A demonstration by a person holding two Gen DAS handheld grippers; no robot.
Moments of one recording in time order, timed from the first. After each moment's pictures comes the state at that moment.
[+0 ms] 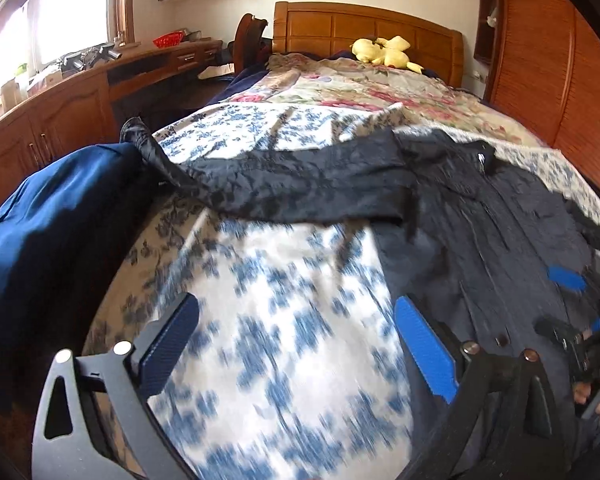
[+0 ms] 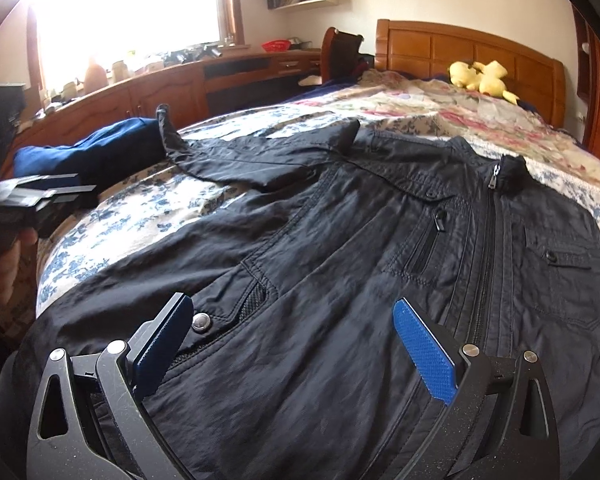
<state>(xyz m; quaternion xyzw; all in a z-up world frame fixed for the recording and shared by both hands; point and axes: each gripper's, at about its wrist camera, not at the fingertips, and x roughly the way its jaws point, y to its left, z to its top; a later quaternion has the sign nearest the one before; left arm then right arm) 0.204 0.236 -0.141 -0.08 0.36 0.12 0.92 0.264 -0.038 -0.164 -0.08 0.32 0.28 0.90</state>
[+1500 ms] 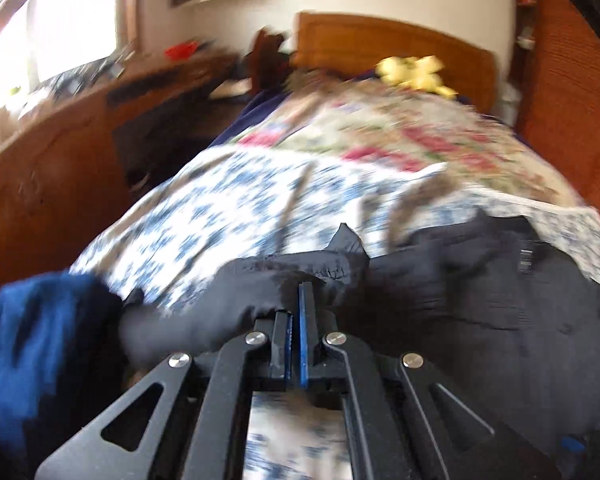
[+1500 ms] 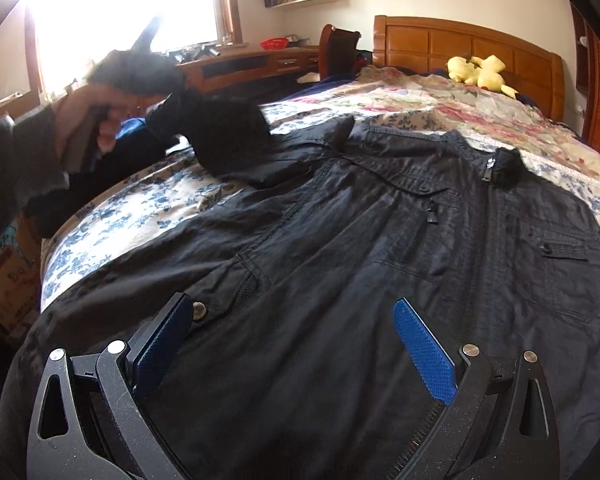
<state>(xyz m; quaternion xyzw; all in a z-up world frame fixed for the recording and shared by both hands) 0.359 0.262 -0.066 -0.07 0.34 0.15 0.93 0.259 -0.052 -0.158 -0.08 0.33 0.28 0.90</state>
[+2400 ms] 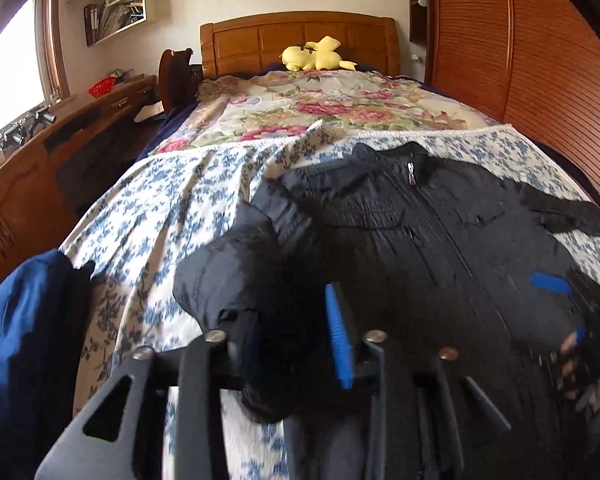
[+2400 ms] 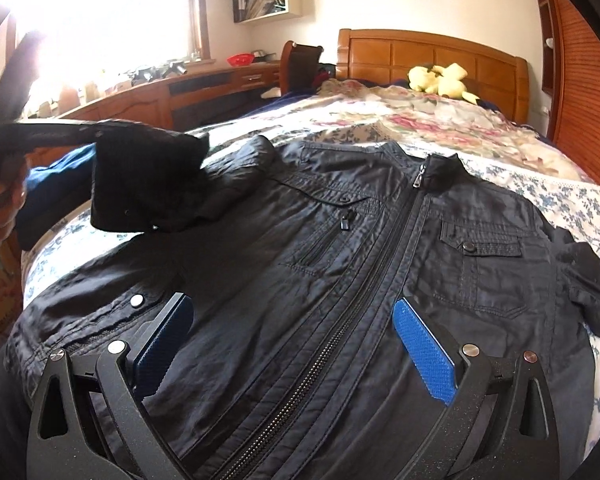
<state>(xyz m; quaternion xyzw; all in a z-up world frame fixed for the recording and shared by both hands) 0.256 0.149 -0.077 0.00 0.36 0.04 0.93 0.261 -0.116 -0.139 -0.08 0.31 0.23 0.92</state>
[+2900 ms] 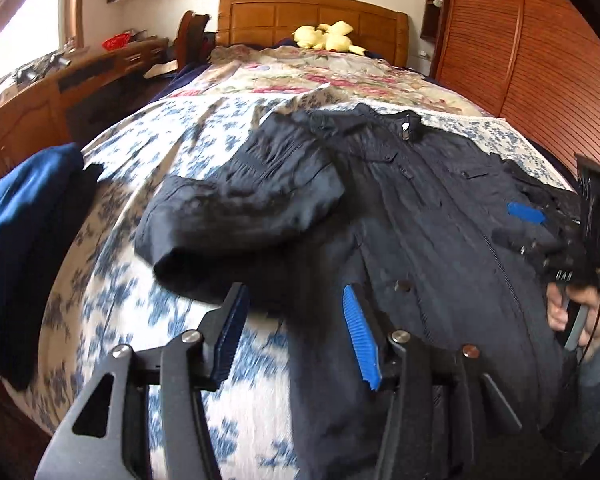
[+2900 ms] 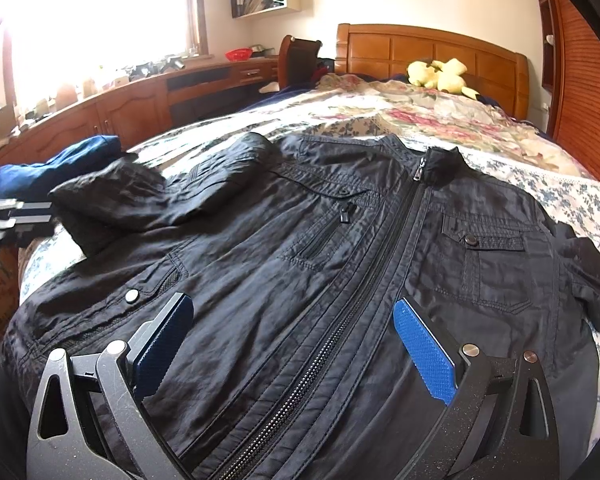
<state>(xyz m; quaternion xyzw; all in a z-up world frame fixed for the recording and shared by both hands) 0.165 0.159 -0.131 -0.07 0.38 0.04 0.92 0.263 -0.114 -0.143 -0.08 0.32 0.23 0.92</state>
